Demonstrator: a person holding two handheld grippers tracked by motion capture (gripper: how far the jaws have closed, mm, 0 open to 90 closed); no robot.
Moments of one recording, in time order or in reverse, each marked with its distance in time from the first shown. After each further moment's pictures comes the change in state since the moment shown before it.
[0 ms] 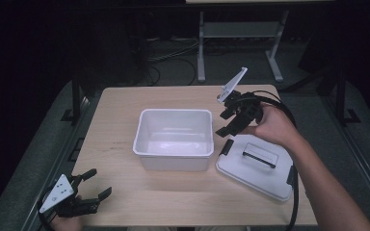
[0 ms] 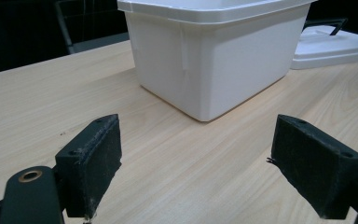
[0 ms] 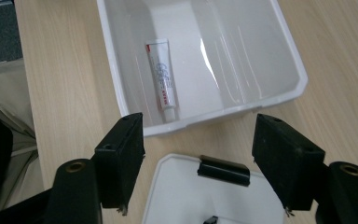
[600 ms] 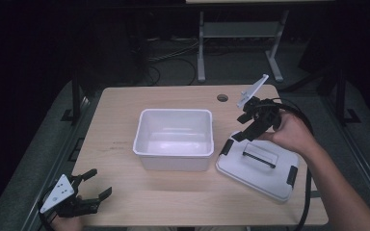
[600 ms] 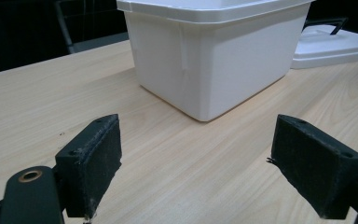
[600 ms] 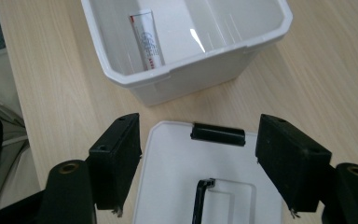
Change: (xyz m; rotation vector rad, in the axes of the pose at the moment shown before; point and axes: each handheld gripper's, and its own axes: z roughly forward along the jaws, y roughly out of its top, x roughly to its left) left arm -0.001 0.000 0.001 0.004 0.002 0.004; right arm -0.007 -0.048 -0.005 0.000 -0.026 0.083
